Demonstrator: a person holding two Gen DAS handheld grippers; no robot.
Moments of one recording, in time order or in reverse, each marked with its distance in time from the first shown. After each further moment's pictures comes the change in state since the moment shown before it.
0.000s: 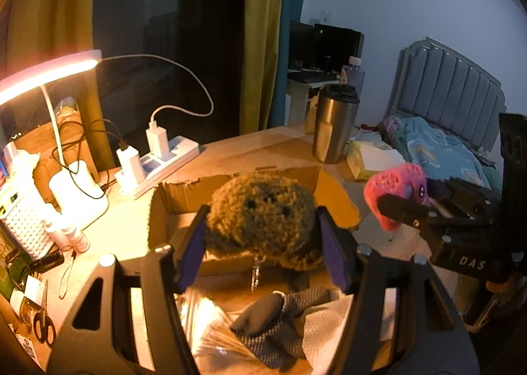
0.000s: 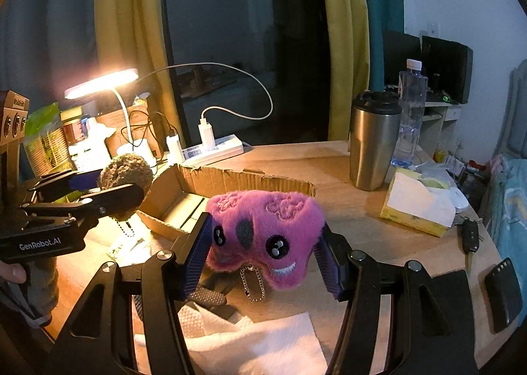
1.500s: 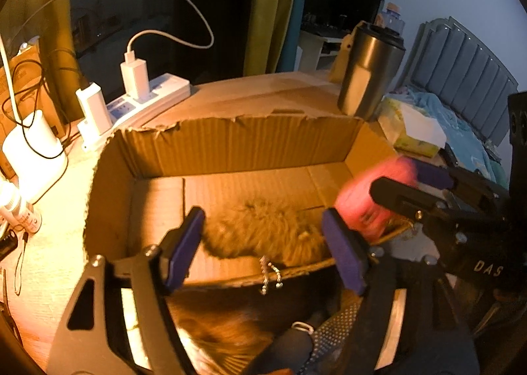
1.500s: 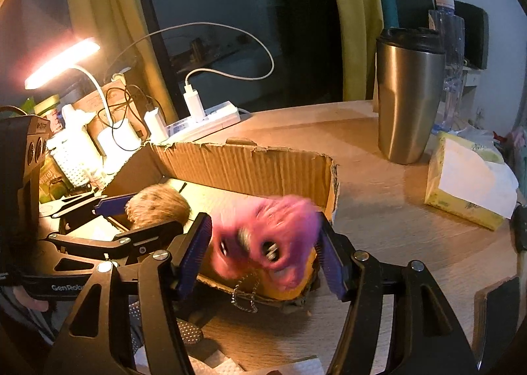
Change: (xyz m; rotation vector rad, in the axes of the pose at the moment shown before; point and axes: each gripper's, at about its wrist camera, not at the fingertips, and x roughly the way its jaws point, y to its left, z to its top) left arm 0.115 0.019 -0.019 -0.073 0.209 -0.005; right arm 0.100 -0.027 -0.007 0.062 0.132 0.074
